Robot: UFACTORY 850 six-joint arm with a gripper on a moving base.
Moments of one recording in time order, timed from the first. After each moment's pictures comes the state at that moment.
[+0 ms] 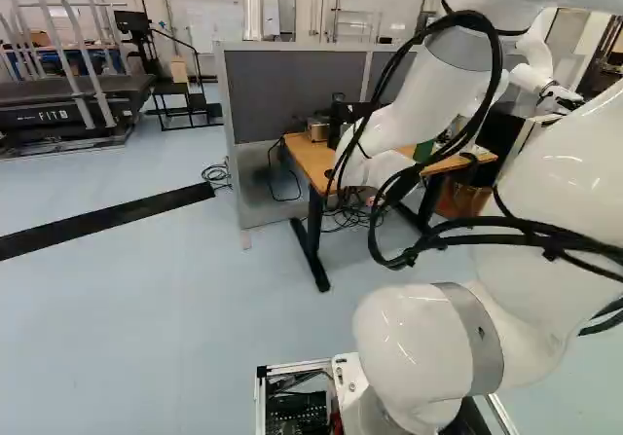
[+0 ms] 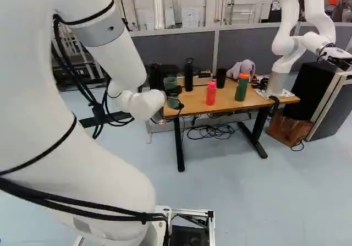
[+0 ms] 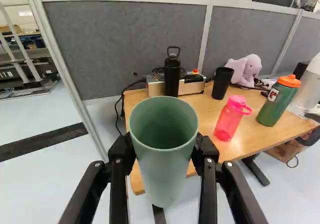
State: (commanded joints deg) arm -3.9 4.4 -22.4 0.0 50.0 0.0
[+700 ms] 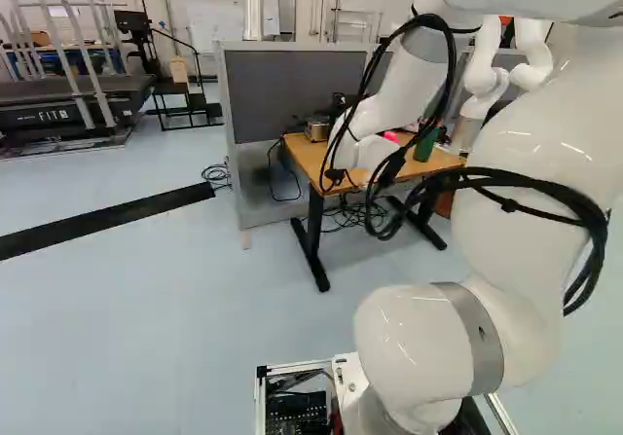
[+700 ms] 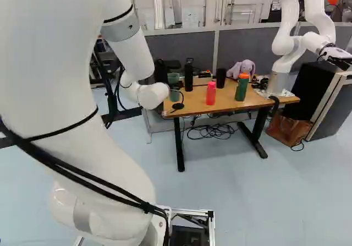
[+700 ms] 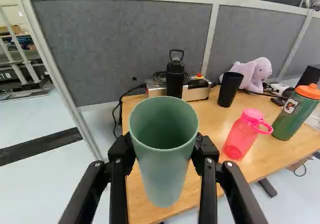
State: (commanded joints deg) arm -3.4 -6.2 -33.1 0.0 50.0 0.0
